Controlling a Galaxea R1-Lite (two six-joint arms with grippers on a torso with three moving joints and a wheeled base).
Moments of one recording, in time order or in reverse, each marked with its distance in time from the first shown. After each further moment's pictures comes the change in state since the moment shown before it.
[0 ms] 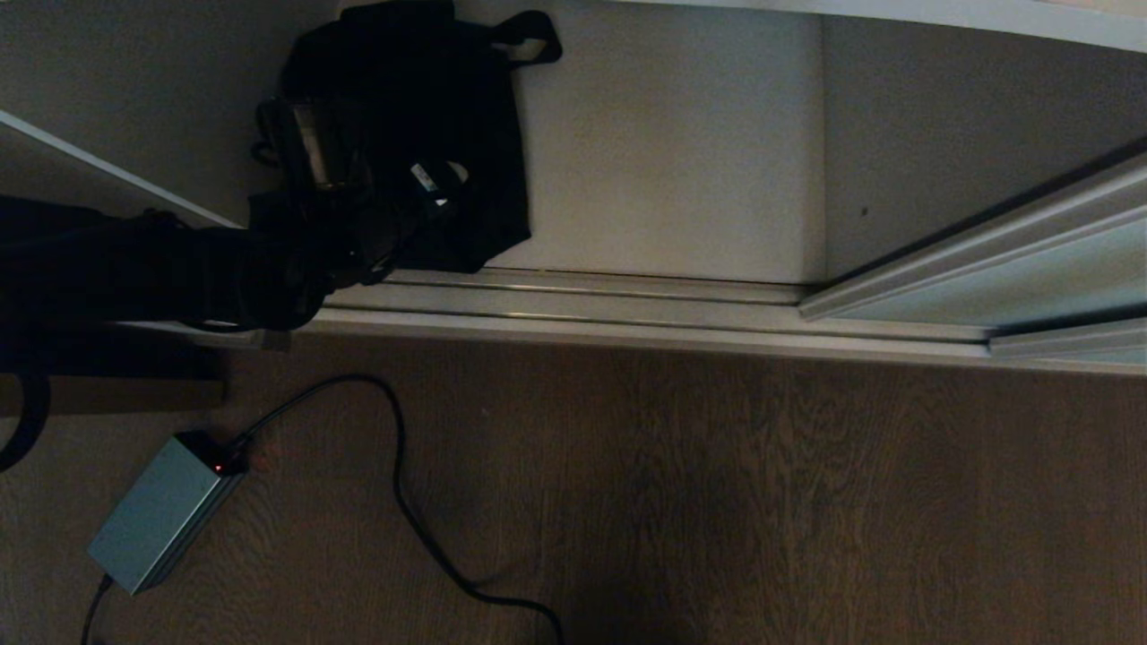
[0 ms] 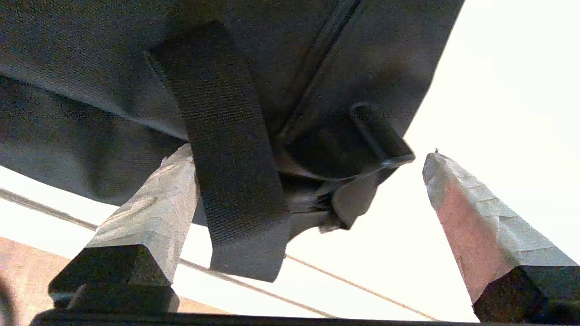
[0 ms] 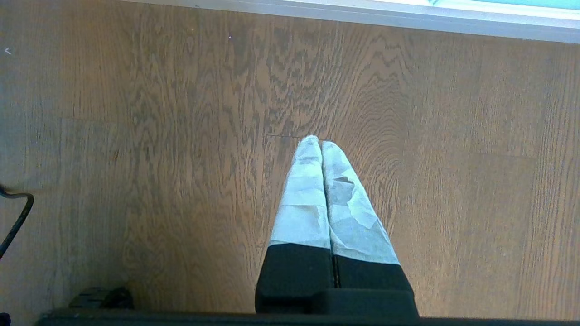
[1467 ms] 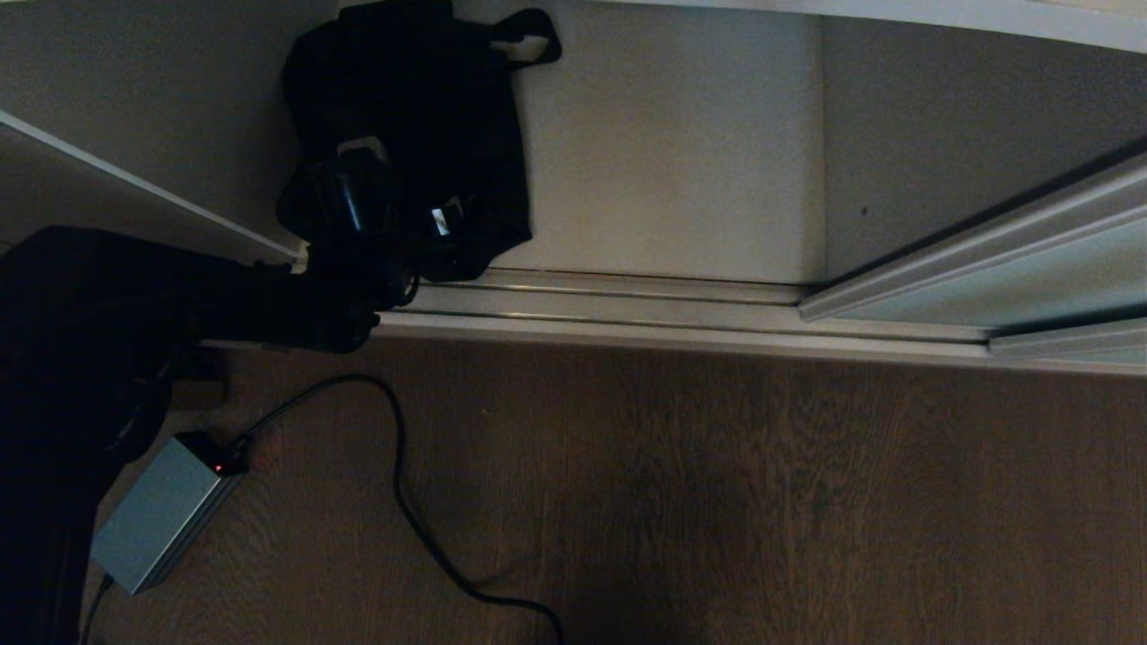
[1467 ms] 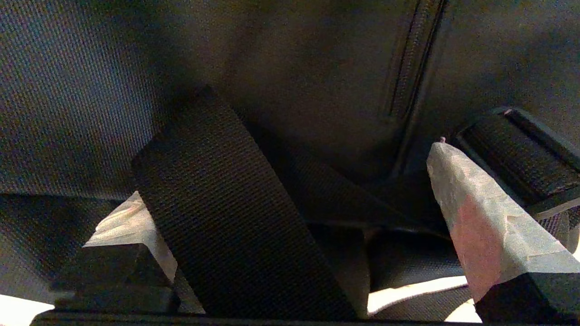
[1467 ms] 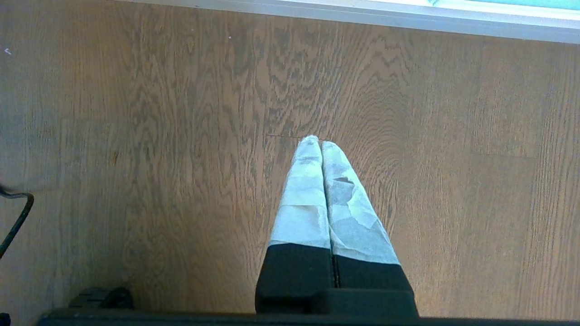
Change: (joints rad) left arm 0.058 0.225 -0.112 -0.178 0.065 0.413; right arm 0.000 0.000 0.000 0.000 0.000 0.000
